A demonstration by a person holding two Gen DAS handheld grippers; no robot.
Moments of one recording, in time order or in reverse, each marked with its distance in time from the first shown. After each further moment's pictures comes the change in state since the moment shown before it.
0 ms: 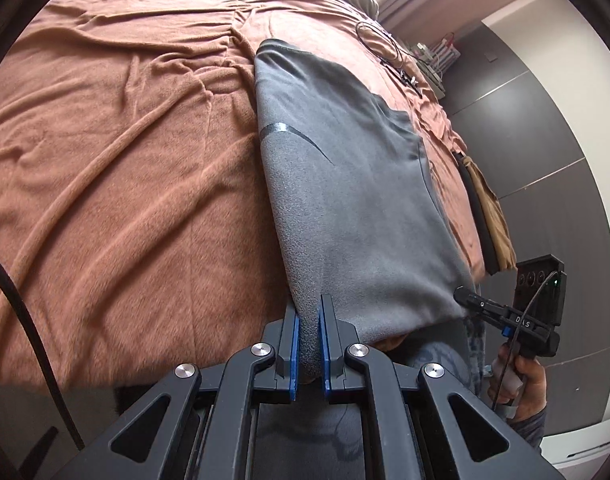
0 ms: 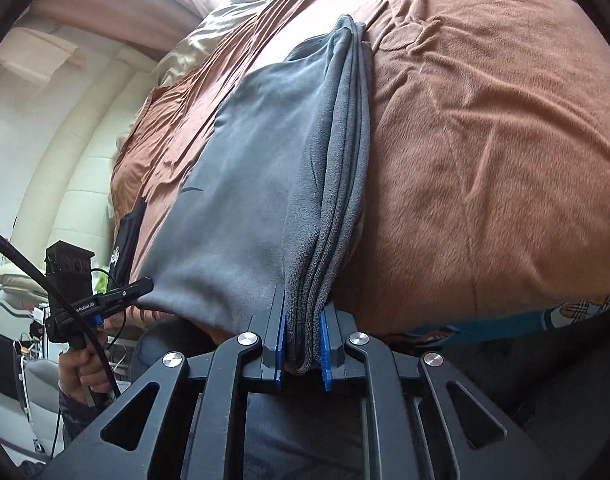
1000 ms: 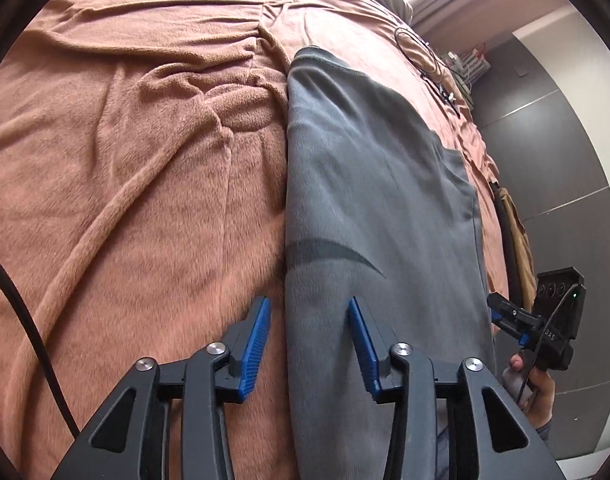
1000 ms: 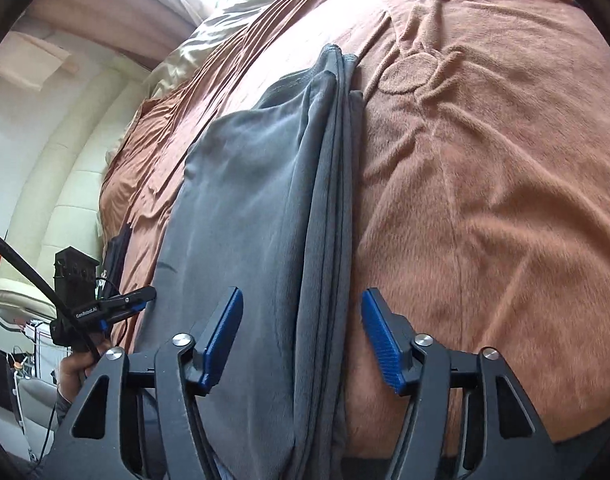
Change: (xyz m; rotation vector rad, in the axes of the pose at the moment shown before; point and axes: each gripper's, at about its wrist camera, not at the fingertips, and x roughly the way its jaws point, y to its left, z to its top) left arm 0.056 0.035 0.079 -0.067 0.008 0.041; right arm 0.055 -0.021 0.084 -0.017 -0.019 -0.014
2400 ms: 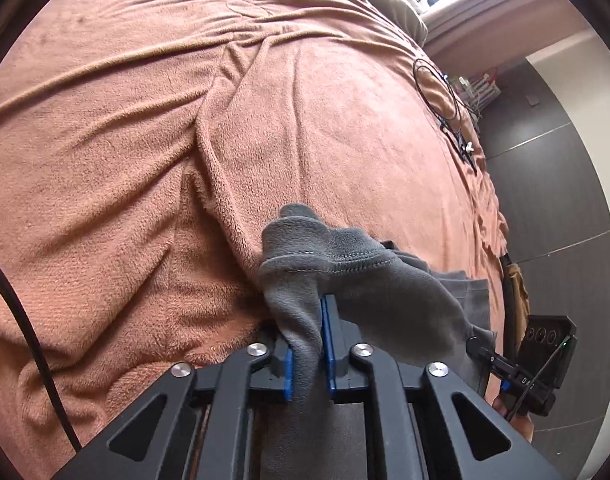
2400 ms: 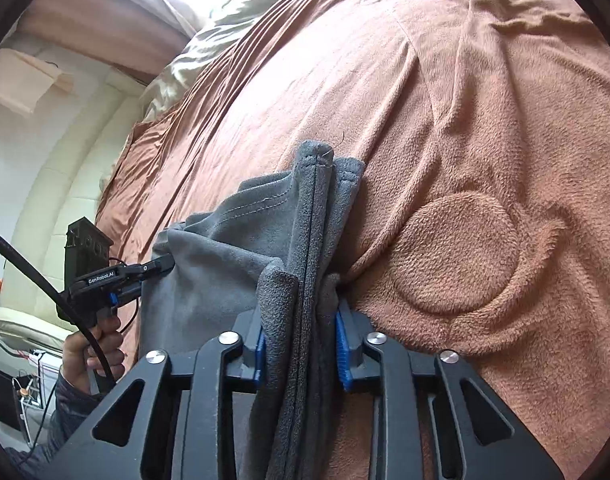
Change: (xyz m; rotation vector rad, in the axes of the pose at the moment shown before) left arm 0.059 -0.005 0.150 -0.038 -0.036 -0.032; right arm 0.077 -0.008 0.101 0.000 -0.049 0.023
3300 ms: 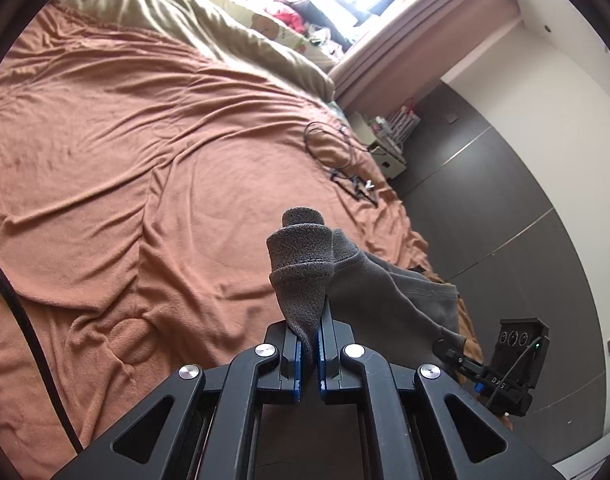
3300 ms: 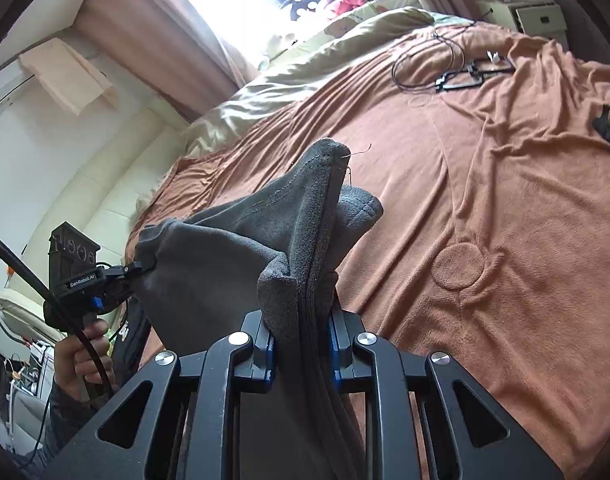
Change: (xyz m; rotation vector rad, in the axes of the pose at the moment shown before) left arm -0.156 -0.104 -0.045 0.177 -0.224 -0.149; right arm -0.138 0.055 -0.078 -0.163 -0.212 0.049
